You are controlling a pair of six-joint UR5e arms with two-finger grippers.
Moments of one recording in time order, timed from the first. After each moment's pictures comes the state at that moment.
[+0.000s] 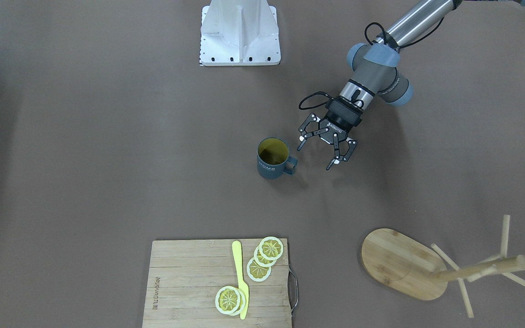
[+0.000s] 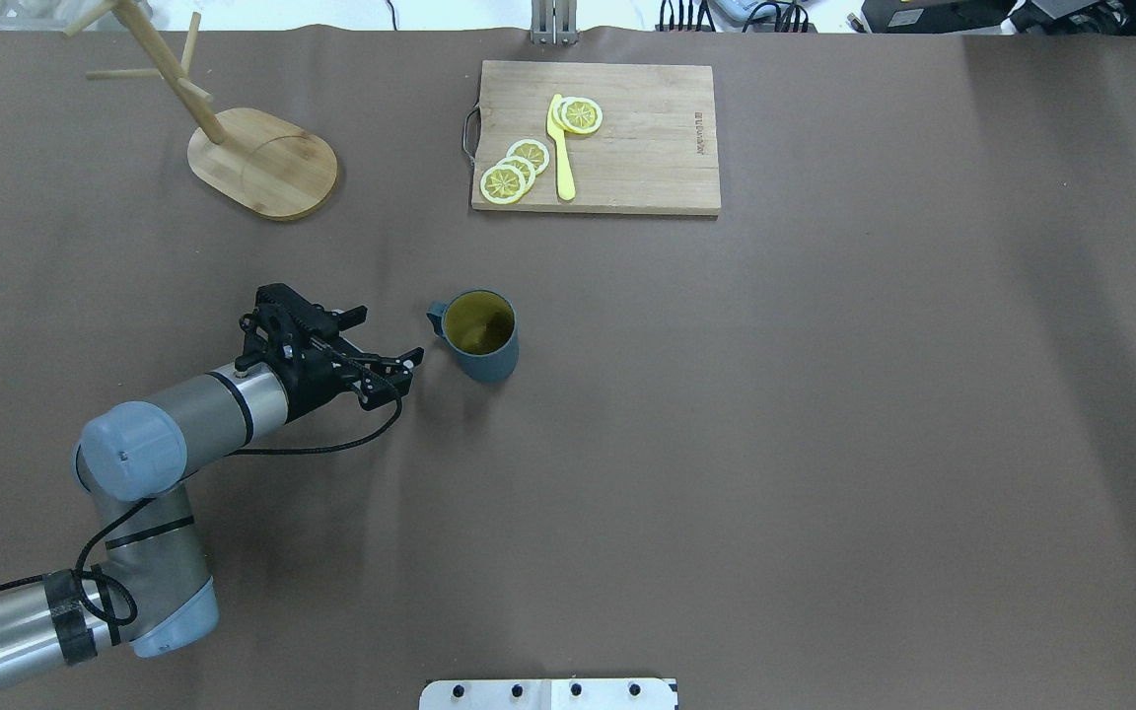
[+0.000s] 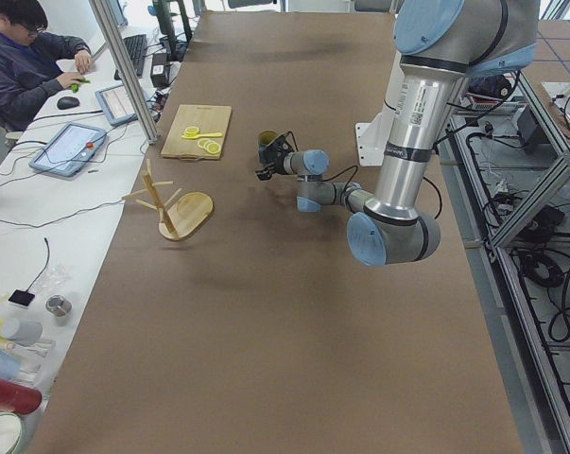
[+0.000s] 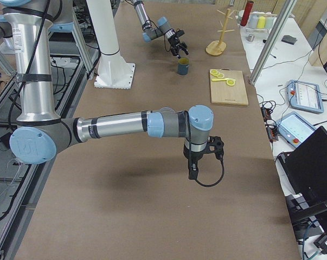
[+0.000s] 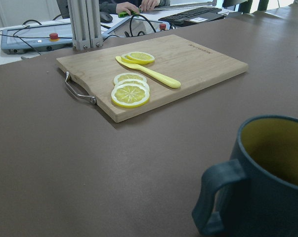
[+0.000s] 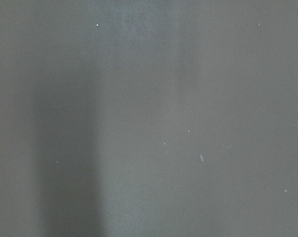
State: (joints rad) left arm -0.44 -1.89 -1.44 -2.91 -1.35 -0.67; right arm 1.55 -1.54 1.72 -1.71 2.25 -0.01
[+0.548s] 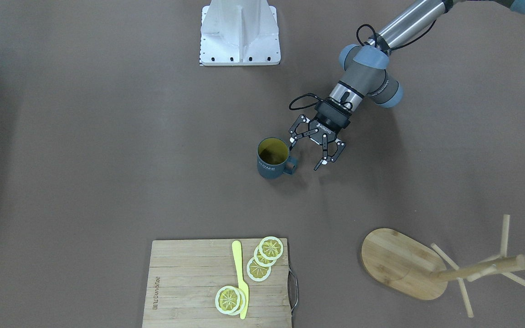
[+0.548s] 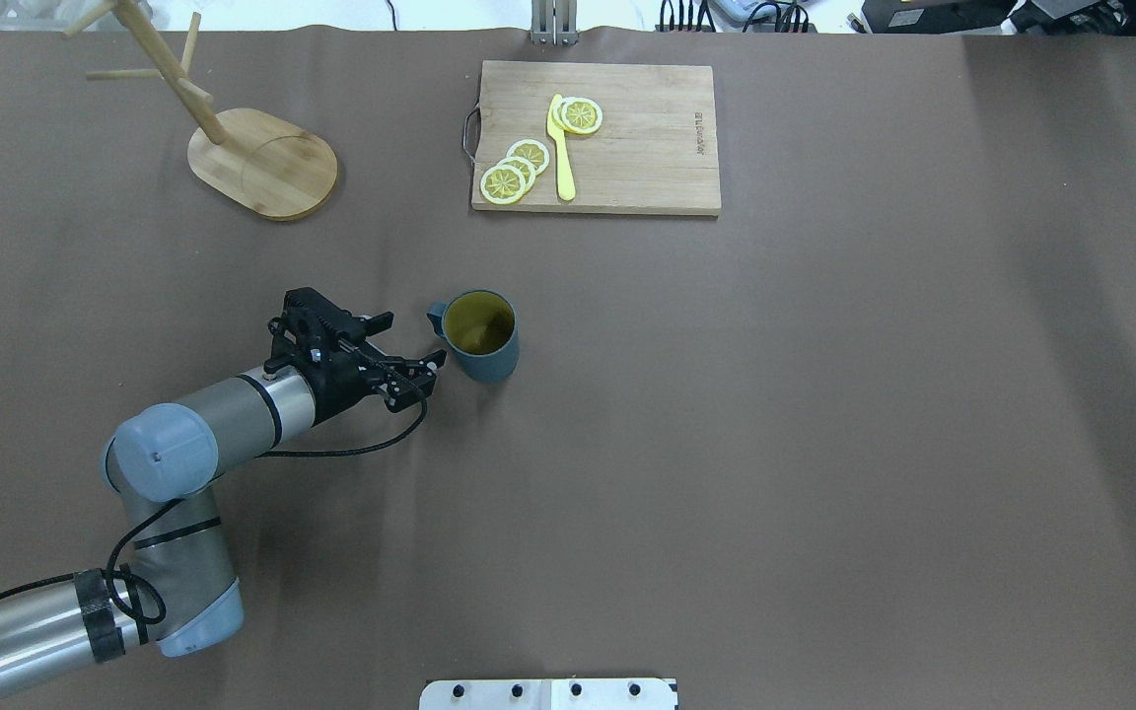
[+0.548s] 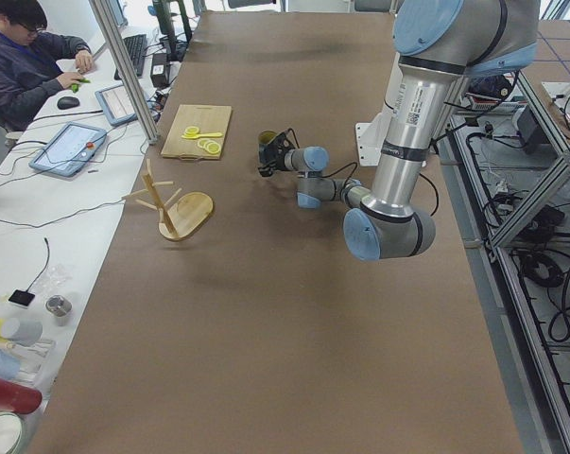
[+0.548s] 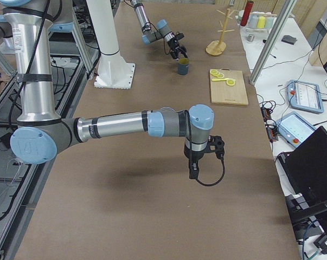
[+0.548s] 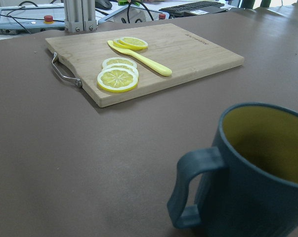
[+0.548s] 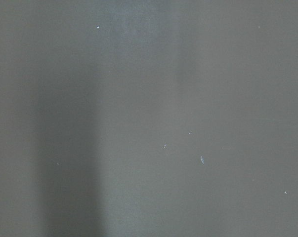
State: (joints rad) left arm -0.43 -1.94 -1.40 -2.91 -1.35 -0.69; right arm 1.55 -1.53 1.72 -1.71 2.25 -0.01
